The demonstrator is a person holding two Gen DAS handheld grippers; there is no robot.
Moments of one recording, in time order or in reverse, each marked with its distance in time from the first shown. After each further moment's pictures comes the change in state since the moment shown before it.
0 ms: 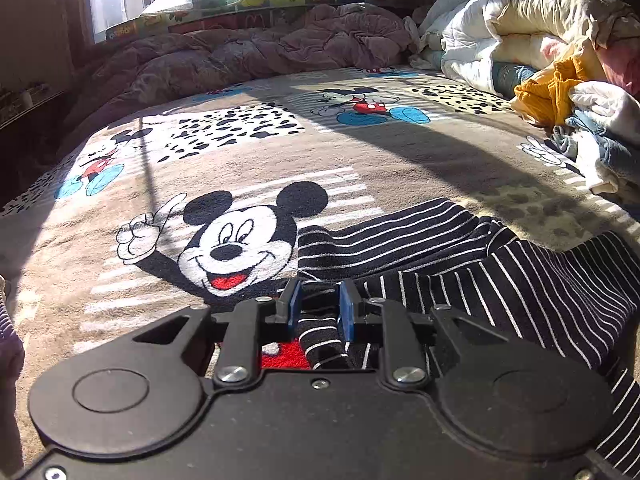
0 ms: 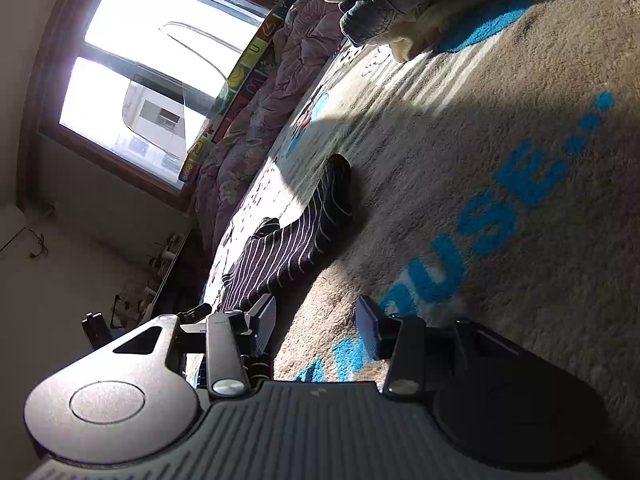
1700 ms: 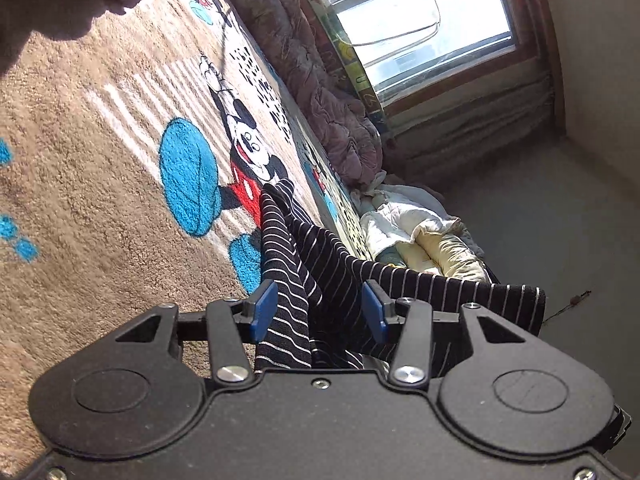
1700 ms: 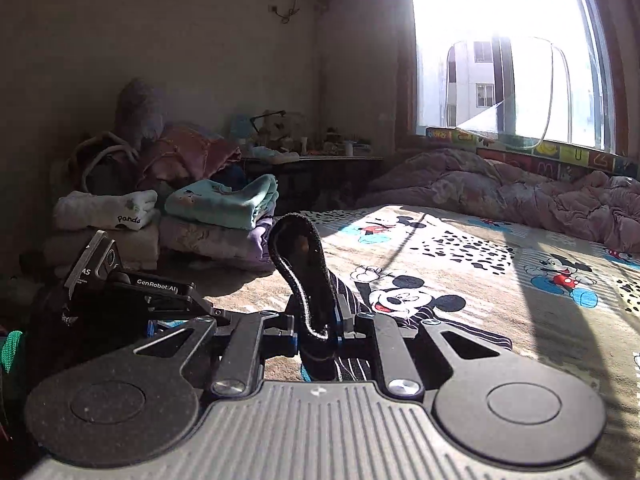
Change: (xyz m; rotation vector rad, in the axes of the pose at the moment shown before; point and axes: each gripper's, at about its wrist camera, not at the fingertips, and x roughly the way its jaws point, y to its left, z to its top) left arm -0.118 0.097 -0.146 -0.978 -0.143 -0.529; right arm 0.031 0.249 -0.100 -1.272 0.177 0.309
